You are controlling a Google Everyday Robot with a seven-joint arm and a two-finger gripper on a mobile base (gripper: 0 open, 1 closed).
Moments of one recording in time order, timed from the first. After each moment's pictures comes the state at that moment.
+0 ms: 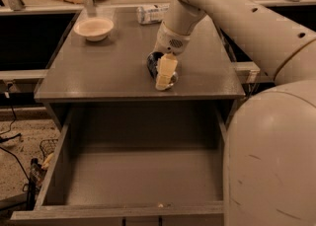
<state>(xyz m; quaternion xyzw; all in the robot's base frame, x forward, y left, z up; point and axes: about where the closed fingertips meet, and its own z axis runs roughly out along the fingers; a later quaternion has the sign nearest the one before) 0.651 -0.013 0.829 -0.71 0.68 0.11 0.13</state>
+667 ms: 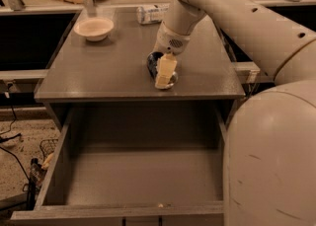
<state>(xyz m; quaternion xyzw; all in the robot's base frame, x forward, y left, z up) 0.651 -0.012 0.829 -0.71 0.68 0.11 0.13</state>
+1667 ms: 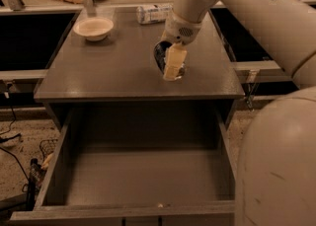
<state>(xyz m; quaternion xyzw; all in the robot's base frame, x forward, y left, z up) 0.644 -0.035 0.868 -0.71 0.68 0.09 0.15</state>
